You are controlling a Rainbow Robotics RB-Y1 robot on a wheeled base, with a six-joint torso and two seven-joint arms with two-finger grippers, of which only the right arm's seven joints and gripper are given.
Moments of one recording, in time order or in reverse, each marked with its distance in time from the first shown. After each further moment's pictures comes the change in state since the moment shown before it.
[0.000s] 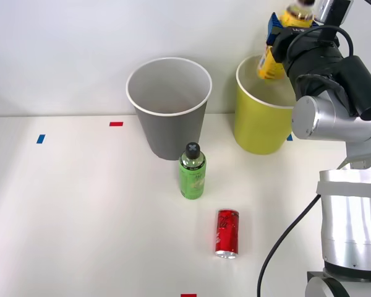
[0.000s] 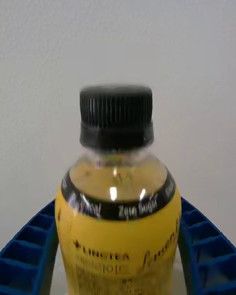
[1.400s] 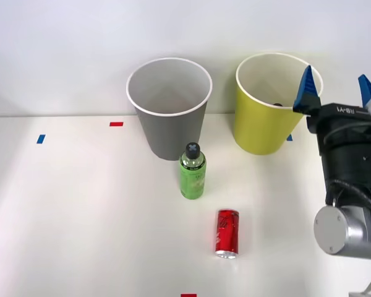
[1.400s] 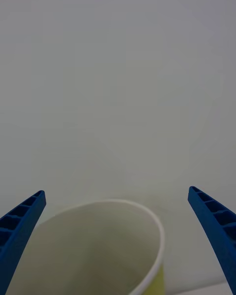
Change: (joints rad) arm 0.642 0.056 0.125 -0.410 -0.075 -0.349 0.035
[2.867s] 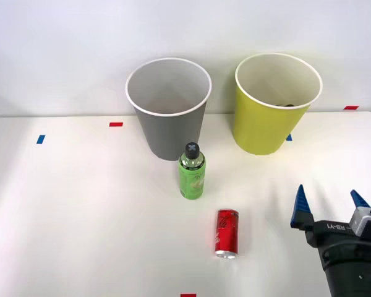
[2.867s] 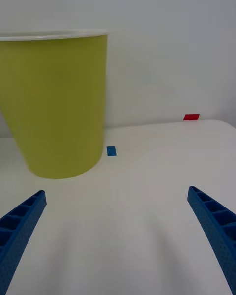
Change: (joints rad) arm 0.553 -0.062 0.146 0.019 0.068 -0.166 0.042
